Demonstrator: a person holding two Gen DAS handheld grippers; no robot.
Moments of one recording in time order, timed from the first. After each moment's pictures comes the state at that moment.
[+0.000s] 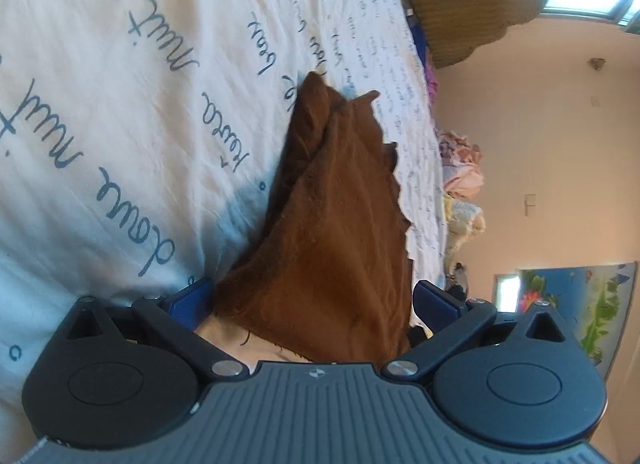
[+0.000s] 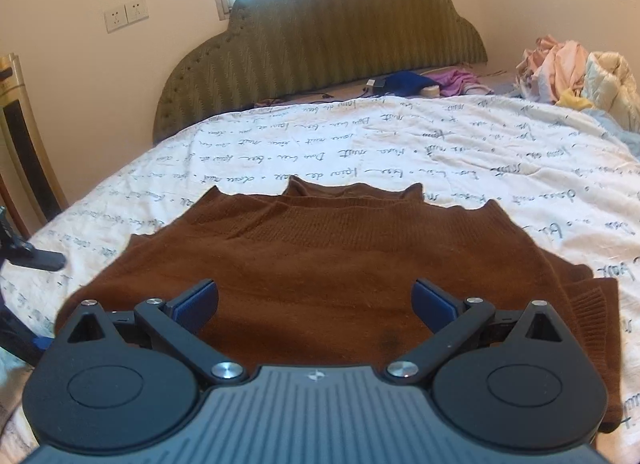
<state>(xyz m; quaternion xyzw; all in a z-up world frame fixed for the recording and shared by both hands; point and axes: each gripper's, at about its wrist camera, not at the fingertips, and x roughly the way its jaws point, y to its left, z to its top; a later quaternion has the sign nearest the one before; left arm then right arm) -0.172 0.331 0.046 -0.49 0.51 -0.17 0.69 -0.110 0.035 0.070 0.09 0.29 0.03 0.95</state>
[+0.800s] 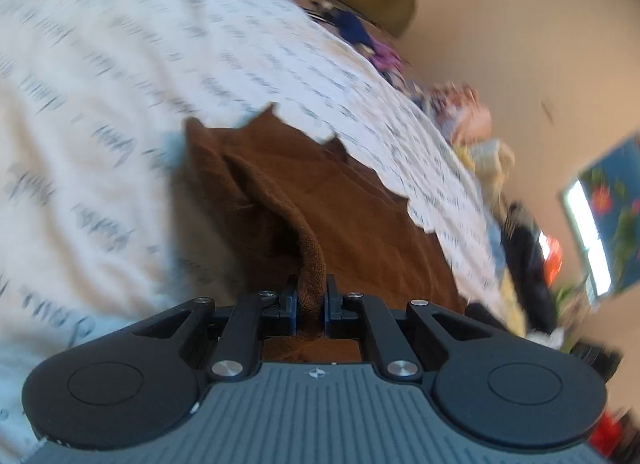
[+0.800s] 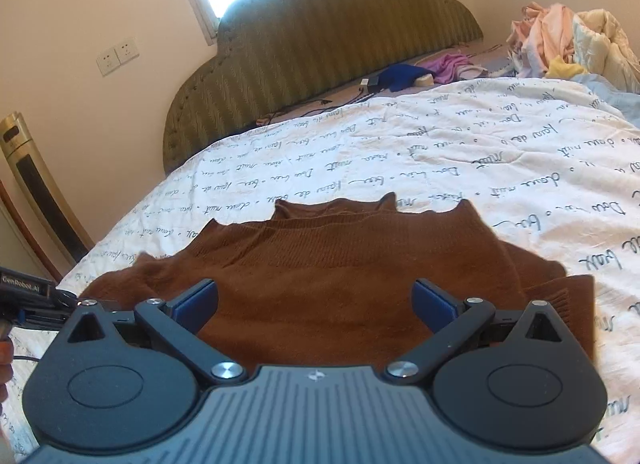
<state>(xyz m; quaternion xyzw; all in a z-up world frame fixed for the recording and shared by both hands) -0.170 0.241 0.129 -0.25 0.47 -0.20 0.82 -0.119 -0.032 0.089 0.17 0.28 0.05 0.94</state>
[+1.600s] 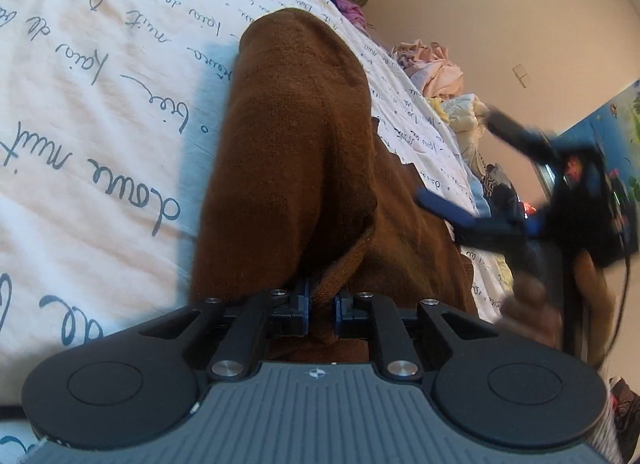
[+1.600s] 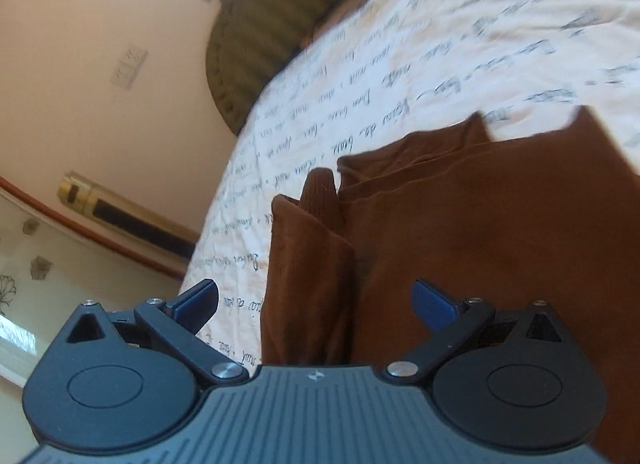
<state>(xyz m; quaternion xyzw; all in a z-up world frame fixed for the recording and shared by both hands) -0.193 0.165 0.046 -0.27 0.47 -0.26 0.80 0.009 -0.054 0.060 0.37 0.42 0.20 0.80</state>
